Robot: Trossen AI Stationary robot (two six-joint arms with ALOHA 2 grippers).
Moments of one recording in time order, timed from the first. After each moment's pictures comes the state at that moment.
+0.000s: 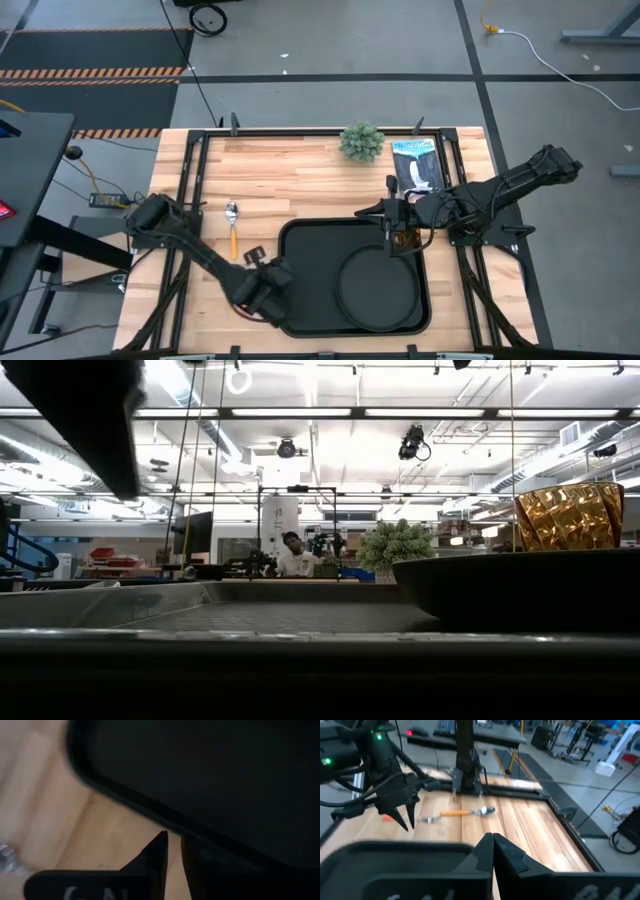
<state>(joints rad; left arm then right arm) -0.65 1.88 1.44 -1.08 -0.44 -1.09 0.36 1.12 0.89 -0.08 0.50 -0.04</state>
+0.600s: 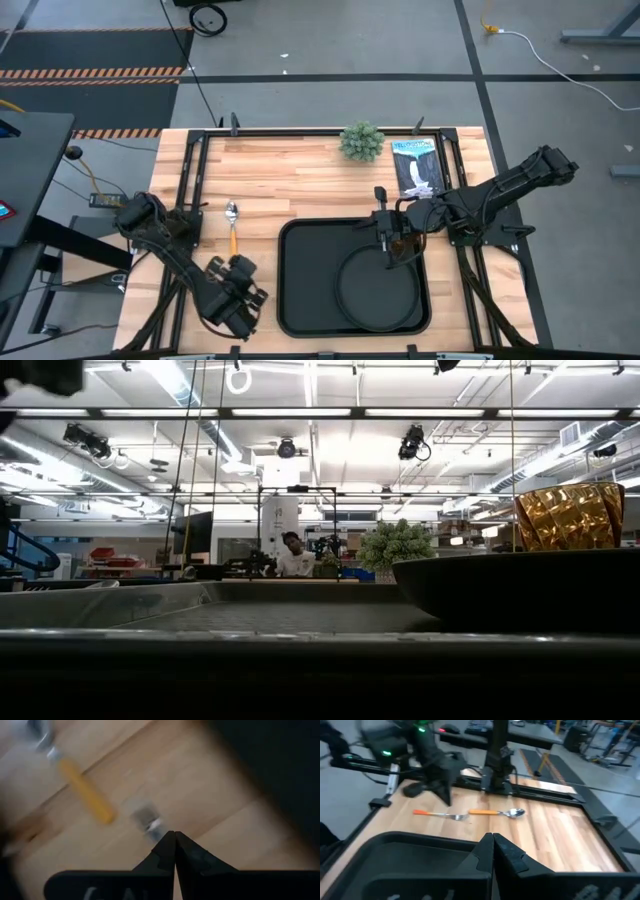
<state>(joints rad) -0.83 1.79 1.22 -1.18 -0.42 -1.81 0.36 1.19 0.89 -0.03 0.34 -0.06</state>
